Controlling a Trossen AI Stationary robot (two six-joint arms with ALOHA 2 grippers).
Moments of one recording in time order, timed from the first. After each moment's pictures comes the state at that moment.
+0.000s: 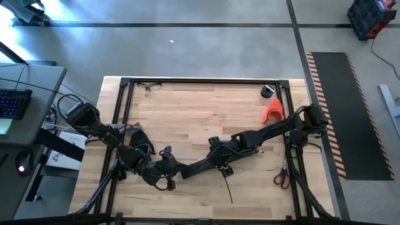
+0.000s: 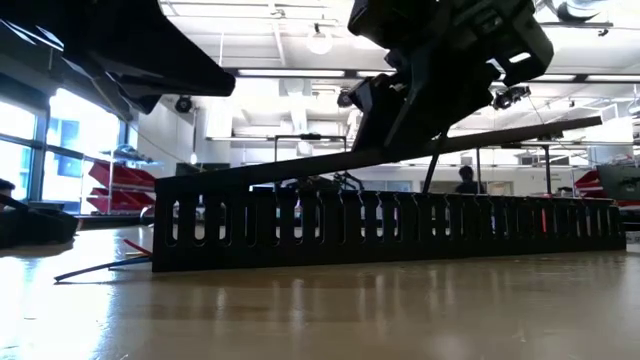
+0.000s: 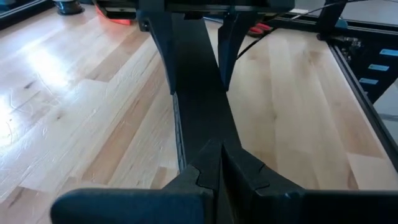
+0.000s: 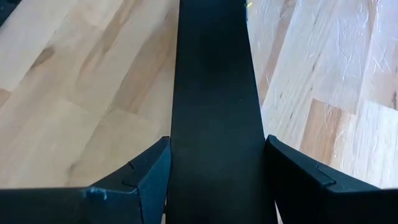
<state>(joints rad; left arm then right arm) -0.66 1.58 0.70 0.34 -0.74 -0.48 0.25 1.77 1.11 -0.27 -0.07 -0.14</state>
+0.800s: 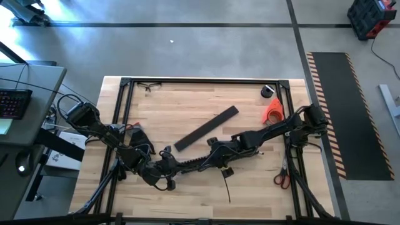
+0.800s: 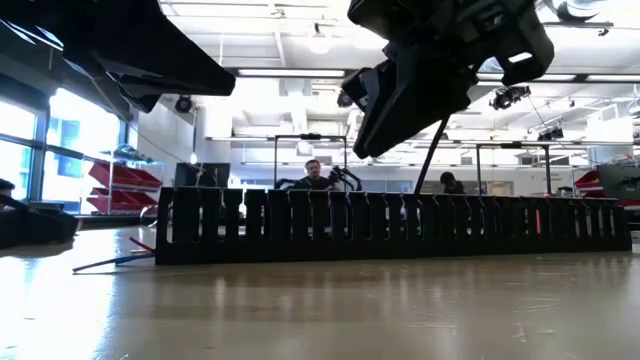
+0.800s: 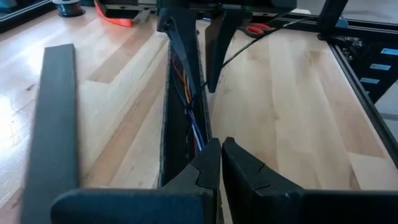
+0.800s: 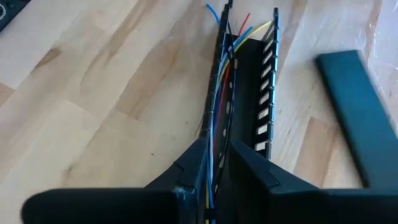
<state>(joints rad) -0.66 1.58 0.70 0.34 -0.74 -0.47 0.26 1.77 1.11 -0.24 -0.07 -0.21</state>
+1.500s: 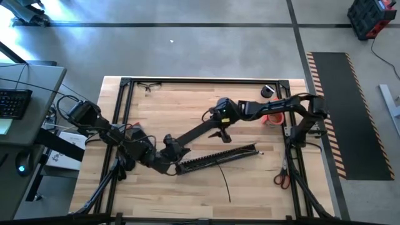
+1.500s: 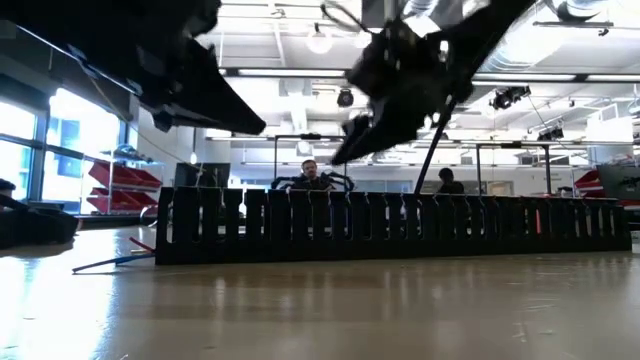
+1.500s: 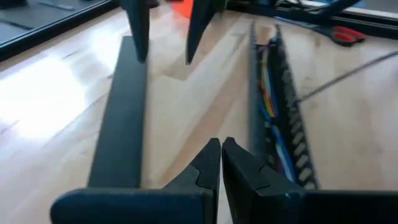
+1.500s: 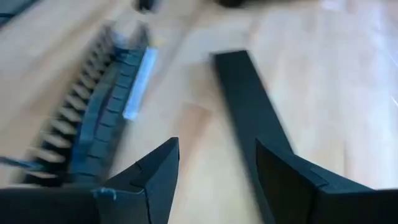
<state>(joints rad) -0.51 1.58 0.70 0.25 -0.81 -0.54 -0.20 1.71 0.97 -0.03 -0.48 -0.42</state>
